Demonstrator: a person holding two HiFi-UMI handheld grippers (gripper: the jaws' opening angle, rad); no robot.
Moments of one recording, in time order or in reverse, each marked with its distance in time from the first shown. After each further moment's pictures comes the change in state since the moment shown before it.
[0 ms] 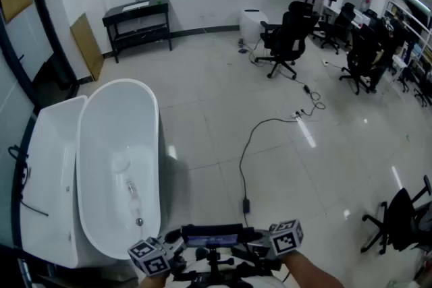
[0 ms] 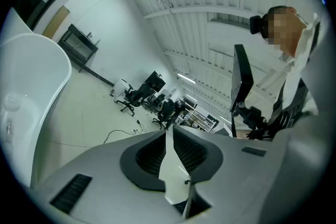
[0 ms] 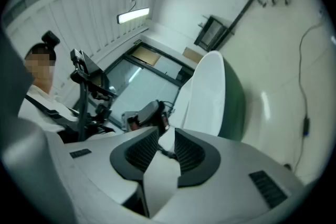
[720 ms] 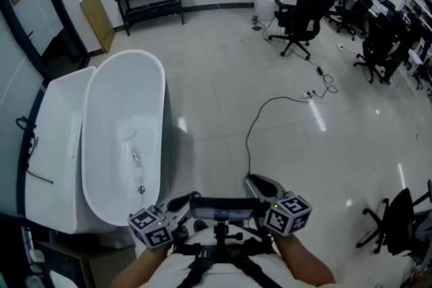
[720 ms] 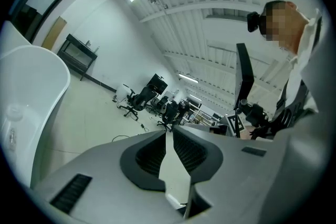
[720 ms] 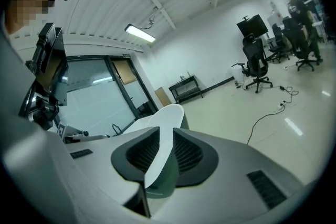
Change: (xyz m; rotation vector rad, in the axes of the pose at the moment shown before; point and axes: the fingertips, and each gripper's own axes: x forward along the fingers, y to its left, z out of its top) left arm 0.033 -0.028 -0.006 0.098 -0.039 0.060; right arm -0.072 -0.026 0.099 -0.395 -0.397 -0.529
